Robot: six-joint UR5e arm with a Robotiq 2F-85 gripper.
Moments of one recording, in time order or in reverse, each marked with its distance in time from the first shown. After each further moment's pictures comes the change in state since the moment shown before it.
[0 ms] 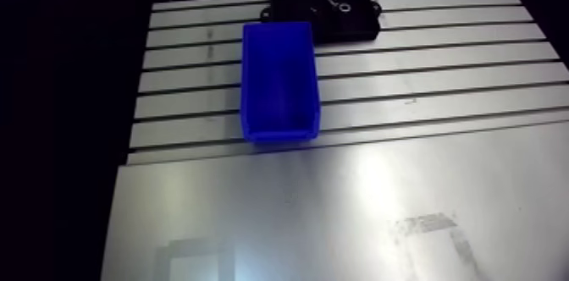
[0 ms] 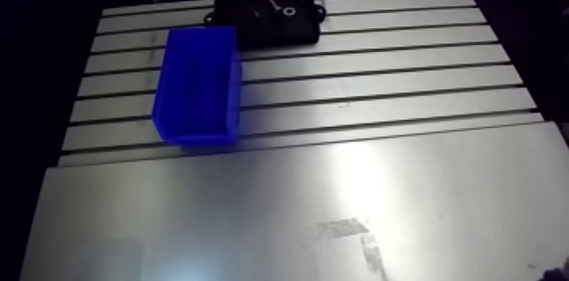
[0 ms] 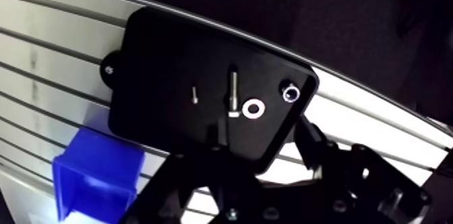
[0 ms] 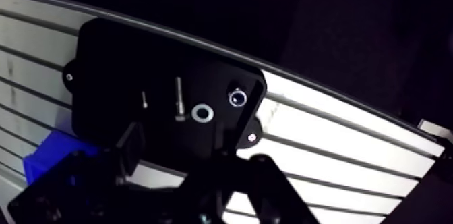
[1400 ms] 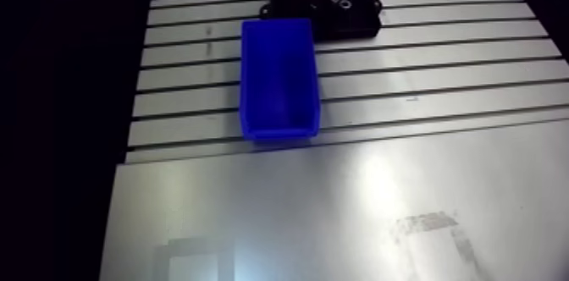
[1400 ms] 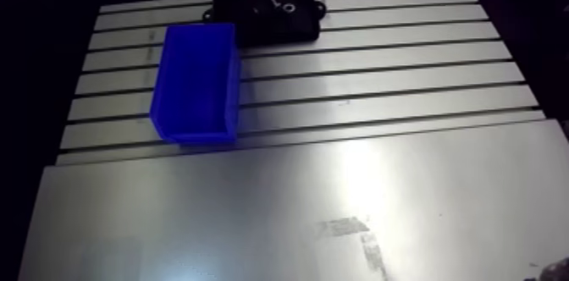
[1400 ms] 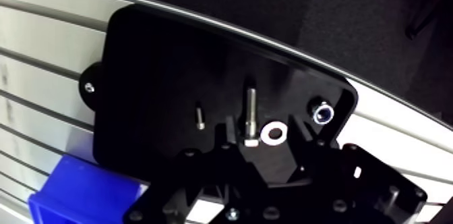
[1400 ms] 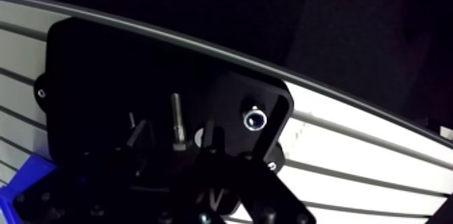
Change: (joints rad) arm -0.001 0.010 0.161 -0.196 0.013 0.019
